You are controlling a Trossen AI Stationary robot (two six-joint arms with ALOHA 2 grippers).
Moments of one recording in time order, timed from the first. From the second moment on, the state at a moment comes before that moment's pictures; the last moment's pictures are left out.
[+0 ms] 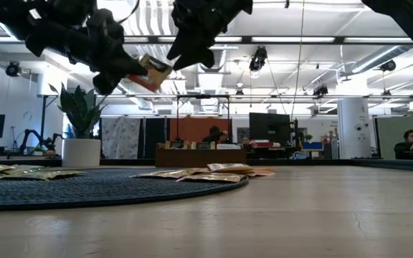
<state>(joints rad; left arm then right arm) 0.34 0.85 0.47 0.11 0.19 -0.34 -0.26 2.08 2.09 -0.85 -0.25 0.04</state>
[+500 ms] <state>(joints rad) 0.34 0.85 0.47 0.21 0.19 -0.31 -0.26 2.08 2.09 -0.80 -0.30 0.04</state>
